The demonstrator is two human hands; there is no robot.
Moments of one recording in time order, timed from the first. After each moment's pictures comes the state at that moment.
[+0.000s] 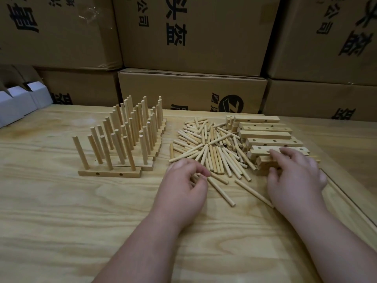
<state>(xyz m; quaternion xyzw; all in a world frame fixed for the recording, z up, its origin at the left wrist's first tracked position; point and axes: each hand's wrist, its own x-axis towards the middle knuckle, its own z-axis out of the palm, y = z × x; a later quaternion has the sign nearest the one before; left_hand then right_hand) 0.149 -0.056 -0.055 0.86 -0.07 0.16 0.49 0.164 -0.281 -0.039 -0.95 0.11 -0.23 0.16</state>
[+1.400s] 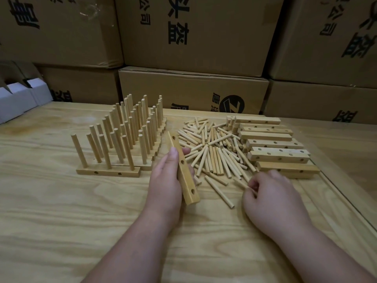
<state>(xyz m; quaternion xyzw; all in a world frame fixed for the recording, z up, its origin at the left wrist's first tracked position) 0.148 -0.055 -0.044 0.53 0.02 0.10 0.84 0.144 -0.252 -0.044 -0.98 0.04 -0.13 0.12</state>
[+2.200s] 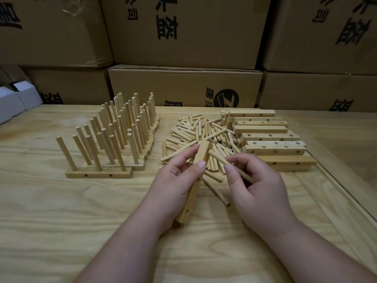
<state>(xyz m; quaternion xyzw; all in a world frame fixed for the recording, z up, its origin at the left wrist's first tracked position) 0.150 -0.058 -0.048 0.65 -0.07 -0.01 0.76 0.144 -0.234 -0.052 -0.80 -0.17 -0.31 0.49</state>
